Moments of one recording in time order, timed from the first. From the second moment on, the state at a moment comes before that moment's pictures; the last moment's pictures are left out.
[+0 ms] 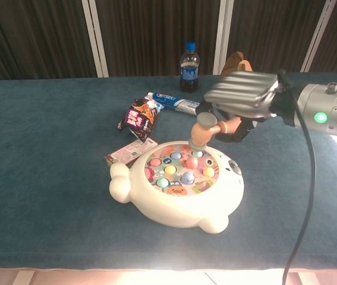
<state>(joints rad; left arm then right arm) -0.11 -1.12 0.03 -1.20 1.47 1.27 -0.33 0.87 -1.45 0.09 -1.44 -1.39 0.90 -0.49</state>
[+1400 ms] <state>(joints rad) -0.13 -1.13 0.04 -1.21 1.46 1.22 -0.28 0.74 -1.59 0.01 -0.85 -1.44 0.83 0.05</state>
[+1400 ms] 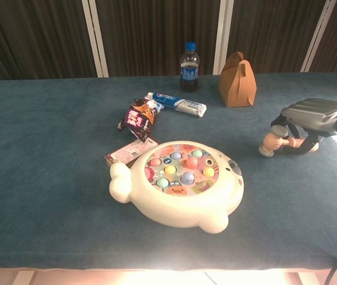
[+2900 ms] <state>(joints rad) -0.13 -1.14 0.04 -1.18 1.46 1.21 -0.32 0.73 -1.58 0.02 -0.84 -1.46 0.80 0.08</state>
